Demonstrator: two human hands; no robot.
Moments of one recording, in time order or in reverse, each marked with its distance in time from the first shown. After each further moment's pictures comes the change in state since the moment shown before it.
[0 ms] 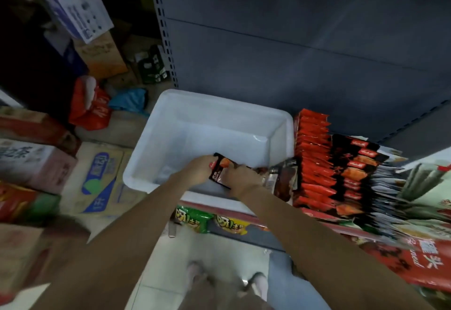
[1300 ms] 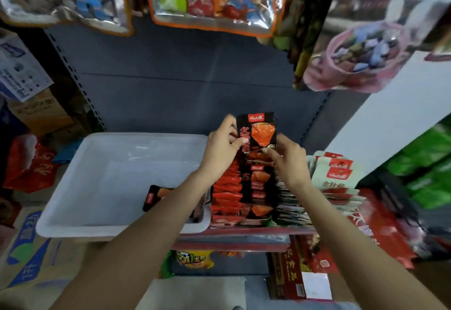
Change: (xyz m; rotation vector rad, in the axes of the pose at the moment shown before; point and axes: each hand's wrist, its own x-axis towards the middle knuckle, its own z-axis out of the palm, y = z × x) left_hand -0.039 0.258 0.047 -0.389 0.412 0.654; right_hand -0.149 0.228 -0.025 0.884 1.009 0.194
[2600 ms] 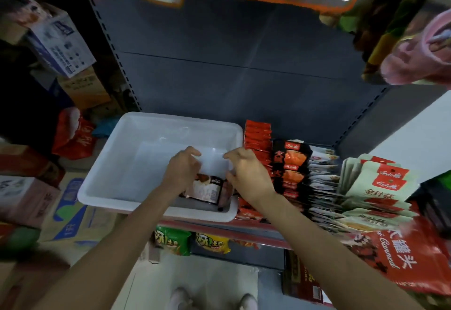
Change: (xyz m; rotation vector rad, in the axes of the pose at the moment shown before) left_hand -0.061 -0.125 -0.091 0.325 0.048 -0.408; right_hand -0.028 -0.052 0.107 -0.297 -0.487 -0.298
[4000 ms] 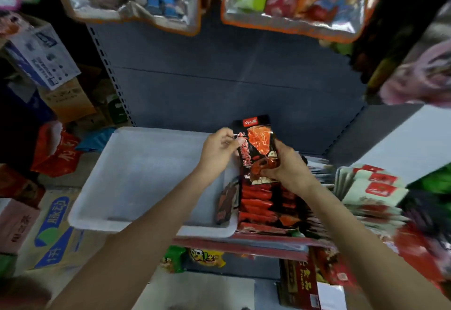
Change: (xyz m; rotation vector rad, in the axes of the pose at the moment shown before) left_hand 0.025 0.095 0.007 -0.520 -0.075 0.212; right_hand 0.004 0.042 -0.059 0.435 0.061 0.274
